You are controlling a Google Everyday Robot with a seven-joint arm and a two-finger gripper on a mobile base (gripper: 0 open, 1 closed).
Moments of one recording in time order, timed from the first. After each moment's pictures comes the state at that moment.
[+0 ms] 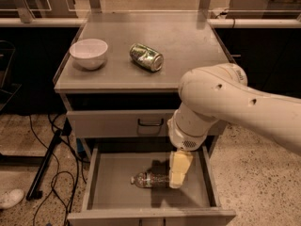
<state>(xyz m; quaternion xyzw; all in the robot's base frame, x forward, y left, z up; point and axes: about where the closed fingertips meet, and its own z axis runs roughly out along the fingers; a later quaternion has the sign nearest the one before) 0.447 -0.065 0.726 -0.70 0.71 0.05 0.10</state>
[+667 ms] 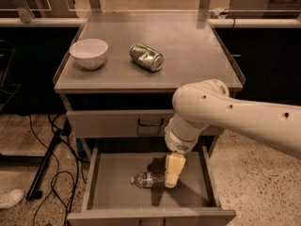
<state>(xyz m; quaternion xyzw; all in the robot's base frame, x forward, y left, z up) 0.475 -0.062 0.658 -0.69 0.72 0.07 0.09</state>
